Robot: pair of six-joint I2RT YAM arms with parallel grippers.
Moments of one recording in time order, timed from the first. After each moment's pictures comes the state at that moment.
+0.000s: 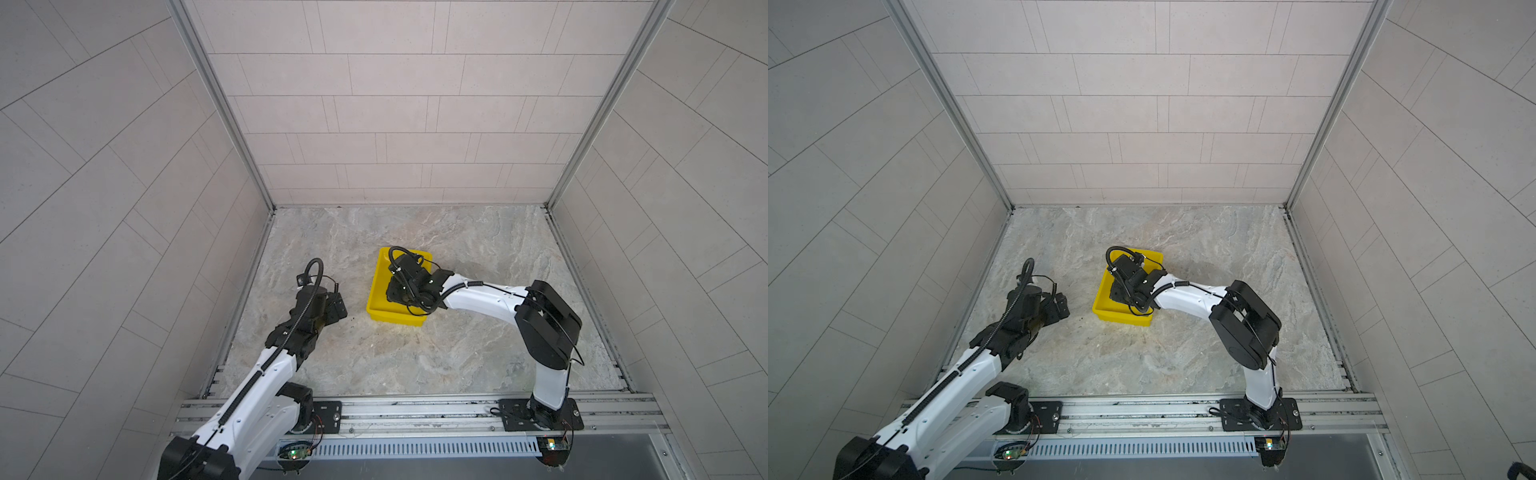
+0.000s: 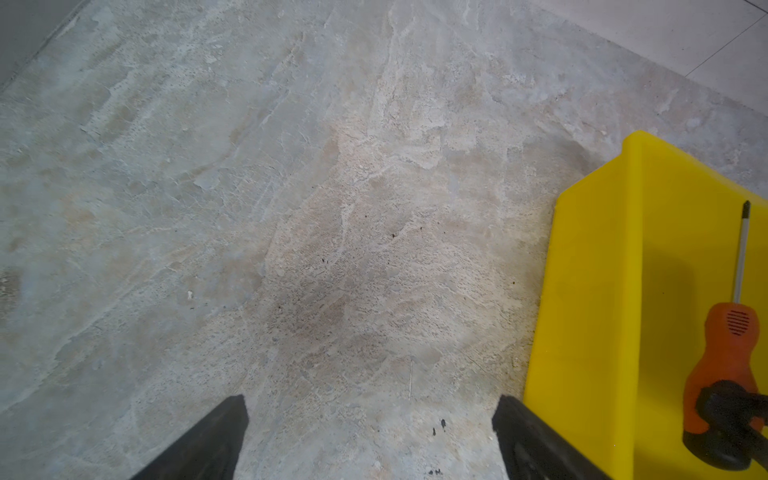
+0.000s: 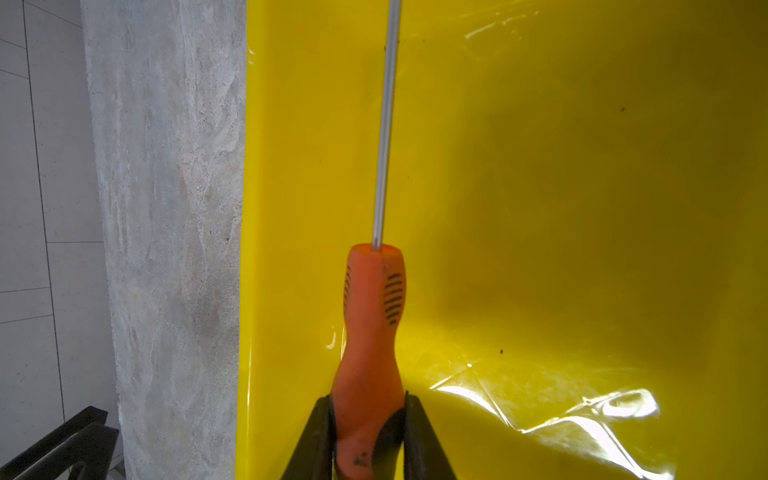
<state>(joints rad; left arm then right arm) -0.26 0.85 0.44 -0.36 -0.22 -0.51 0.84 1.88 1.34 -0.35 0.04 1.06</state>
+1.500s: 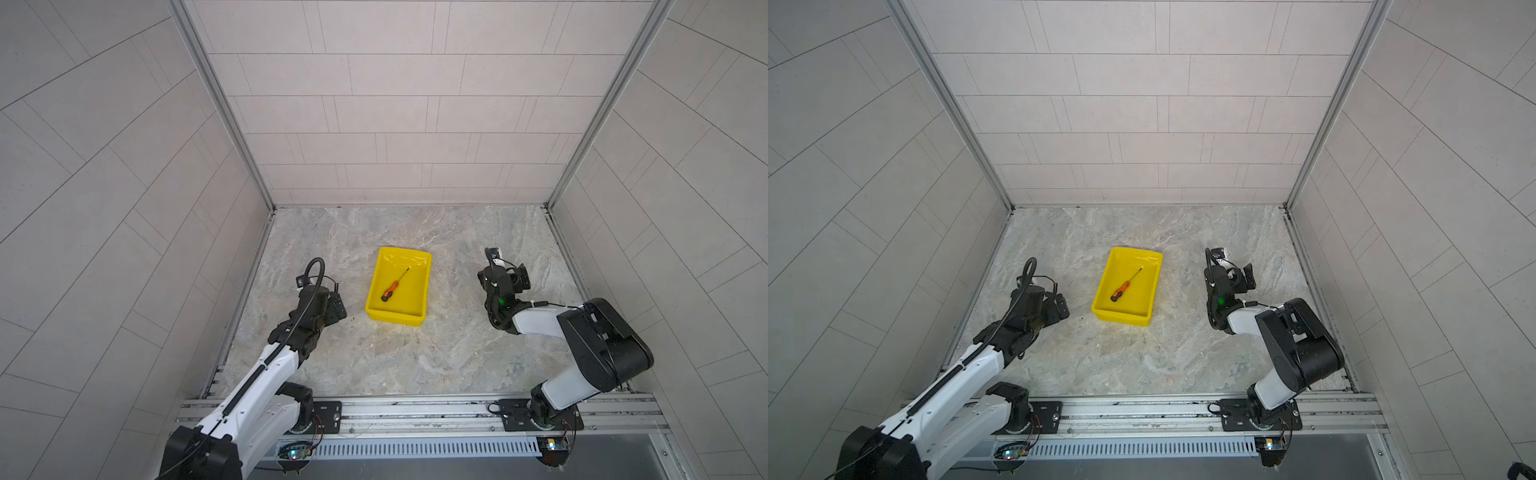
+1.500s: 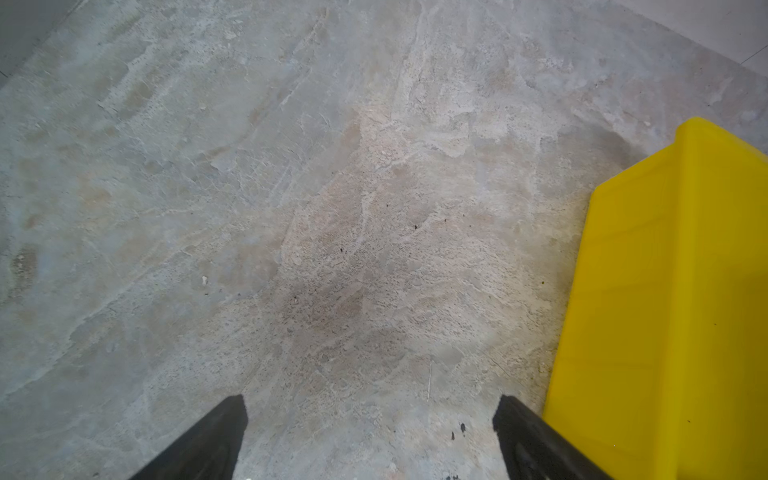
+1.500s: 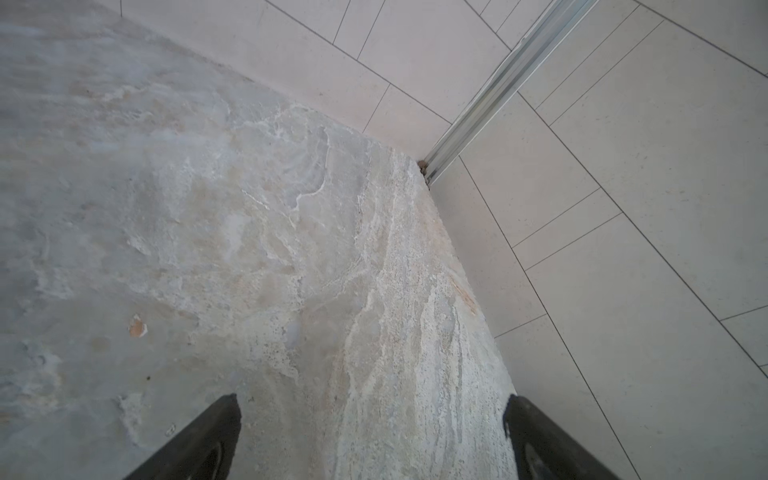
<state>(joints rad) -0.26 0.90 0.44 -0.36 -0.25 -0.54 0.32 1.56 0.51 0.62 0.81 -0.23</state>
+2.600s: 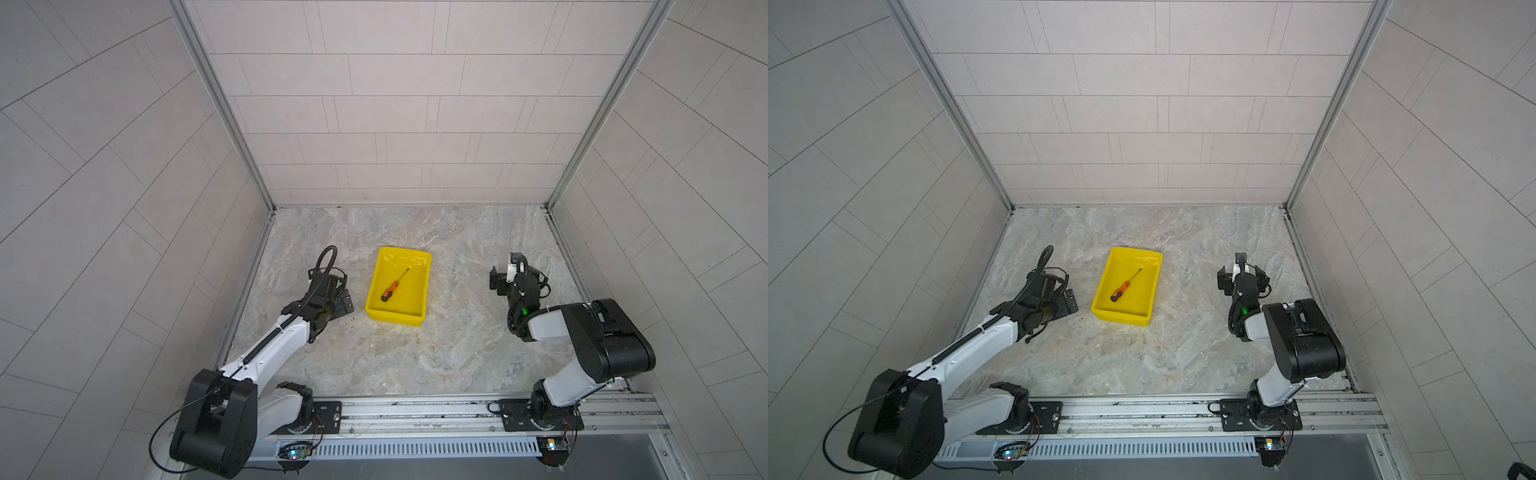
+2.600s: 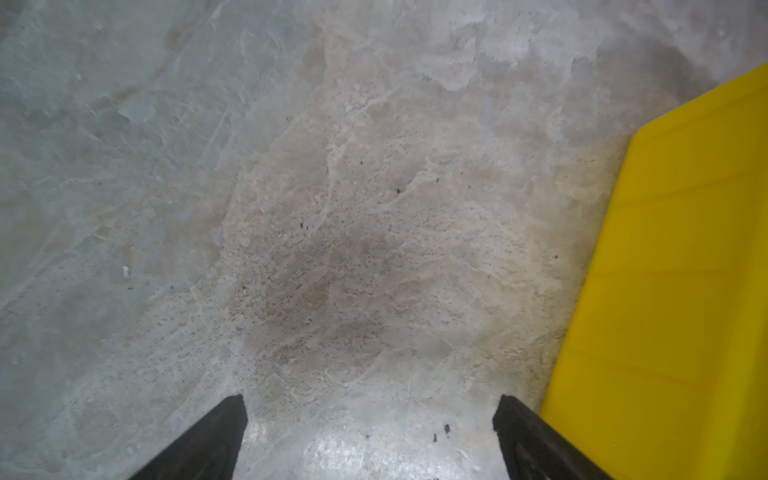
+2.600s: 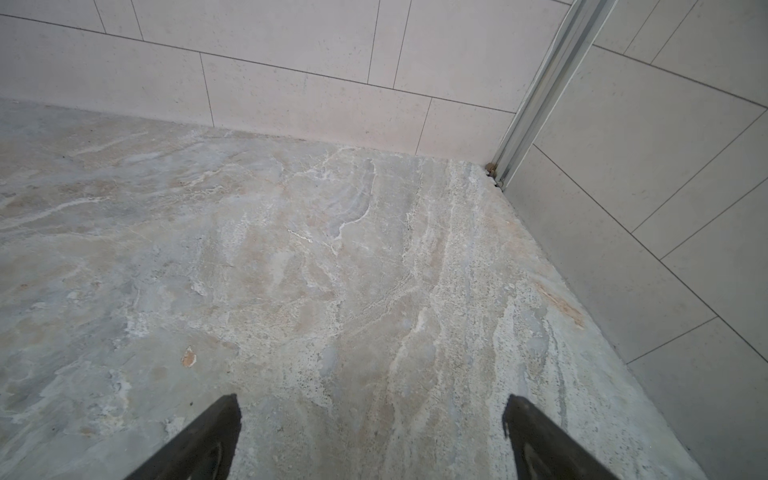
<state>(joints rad) -0.26 1.16 0.63 -0.43 -0.16 -0.56 0.08 1.58 0.36 0.91 0.31 -0.09</state>
